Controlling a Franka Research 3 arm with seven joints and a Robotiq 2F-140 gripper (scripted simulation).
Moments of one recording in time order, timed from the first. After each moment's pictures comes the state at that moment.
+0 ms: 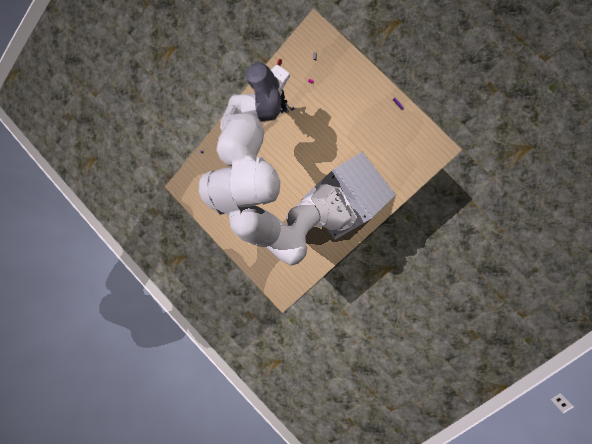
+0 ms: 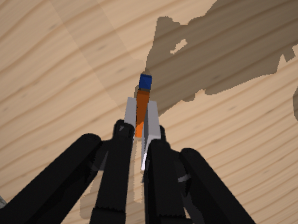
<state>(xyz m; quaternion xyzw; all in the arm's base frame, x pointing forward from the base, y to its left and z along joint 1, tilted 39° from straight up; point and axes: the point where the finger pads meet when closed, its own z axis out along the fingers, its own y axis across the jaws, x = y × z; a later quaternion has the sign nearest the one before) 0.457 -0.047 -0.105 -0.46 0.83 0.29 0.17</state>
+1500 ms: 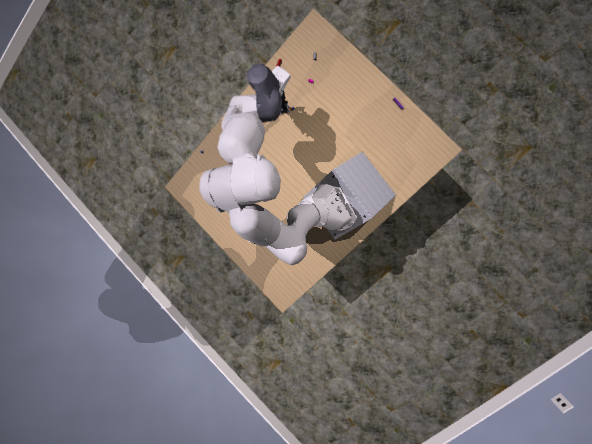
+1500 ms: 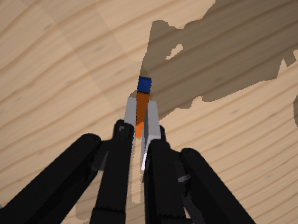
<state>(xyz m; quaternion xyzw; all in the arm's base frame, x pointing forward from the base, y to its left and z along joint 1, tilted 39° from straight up) 0.457 -0.040 -0.112 -0.46 0.83 0.29 0.17</state>
